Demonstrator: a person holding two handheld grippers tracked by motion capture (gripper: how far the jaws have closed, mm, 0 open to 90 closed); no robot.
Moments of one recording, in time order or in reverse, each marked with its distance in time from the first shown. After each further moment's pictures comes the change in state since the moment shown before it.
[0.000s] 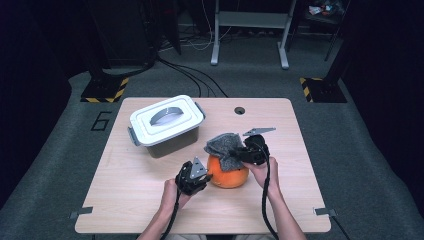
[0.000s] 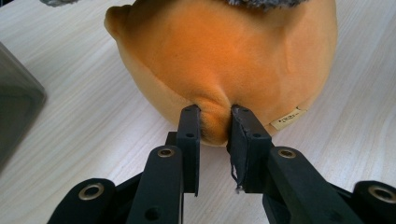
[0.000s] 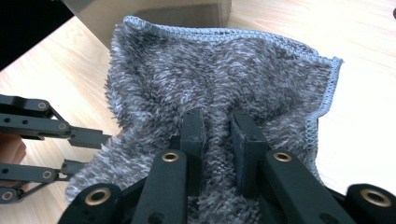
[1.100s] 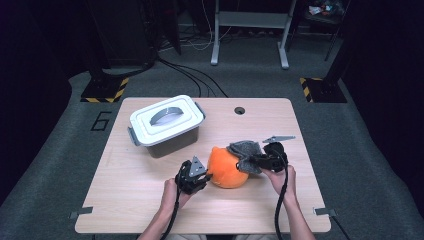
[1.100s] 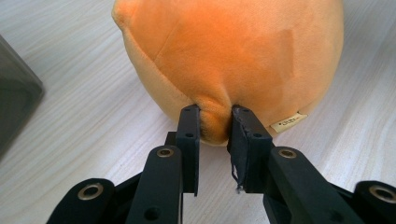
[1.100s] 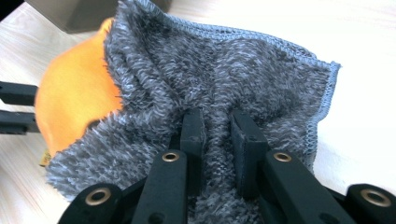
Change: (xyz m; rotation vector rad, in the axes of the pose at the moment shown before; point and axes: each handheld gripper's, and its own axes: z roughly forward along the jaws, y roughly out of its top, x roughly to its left) left arm 0.002 0.000 0.001 0.001 -0.004 -0.033; right arm -0.043 -0.043 -0.023 0.025 -0.082 0.088
